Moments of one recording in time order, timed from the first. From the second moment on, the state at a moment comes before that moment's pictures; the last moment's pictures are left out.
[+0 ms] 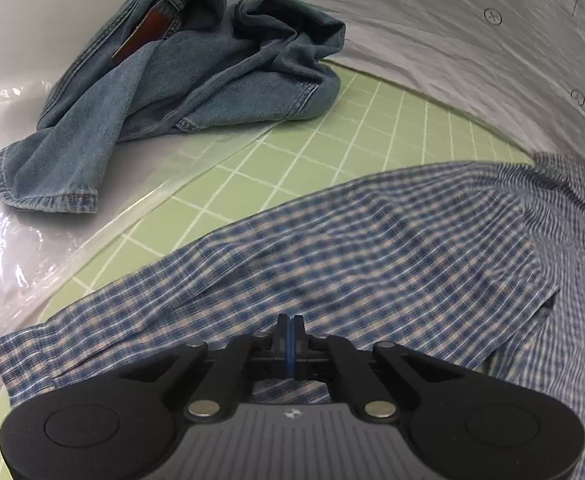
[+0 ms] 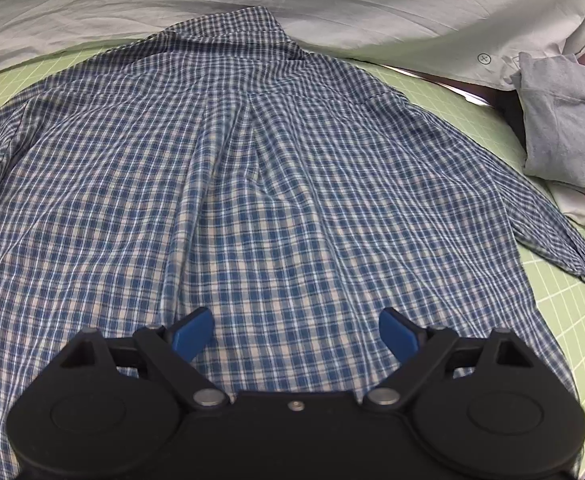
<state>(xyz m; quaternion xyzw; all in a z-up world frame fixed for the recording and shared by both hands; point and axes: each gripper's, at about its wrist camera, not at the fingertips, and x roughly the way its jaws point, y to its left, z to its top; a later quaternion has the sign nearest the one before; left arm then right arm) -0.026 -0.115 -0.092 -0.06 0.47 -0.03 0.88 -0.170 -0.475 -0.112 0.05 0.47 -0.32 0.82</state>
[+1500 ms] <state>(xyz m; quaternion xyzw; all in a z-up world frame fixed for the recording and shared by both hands) -0.114 0.048 -0.106 -0.29 0.47 0.14 0.82 -0.174 -0.463 -0.109 0.03 0.48 -0.31 0.82</state>
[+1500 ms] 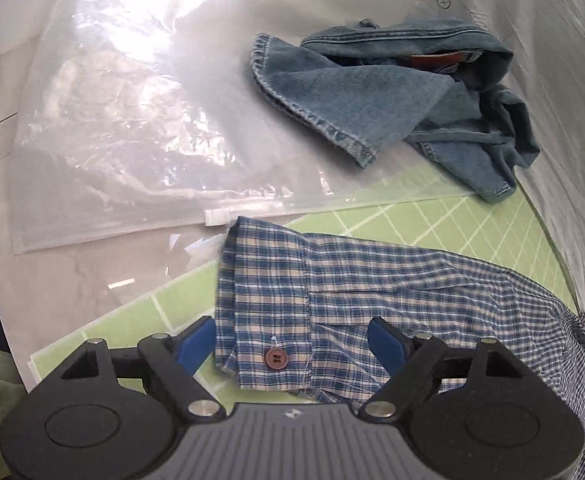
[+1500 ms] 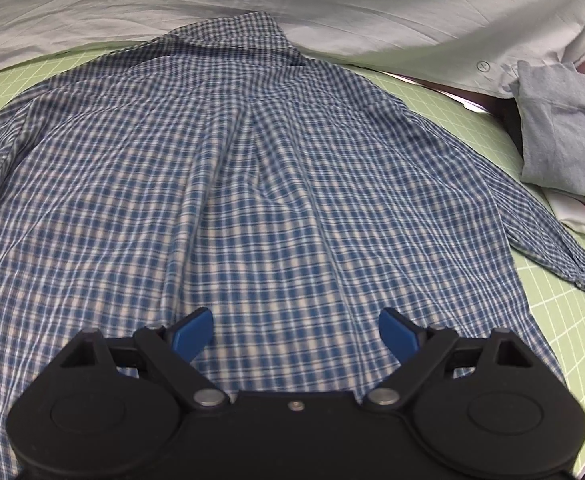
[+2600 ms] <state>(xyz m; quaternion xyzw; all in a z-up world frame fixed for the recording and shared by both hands) -0.097 -0.010 -0.105 -0.20 0.48 0.12 0.85 -0.179 -0.459 -0.112 0.03 0.47 -0.32 0.82</state>
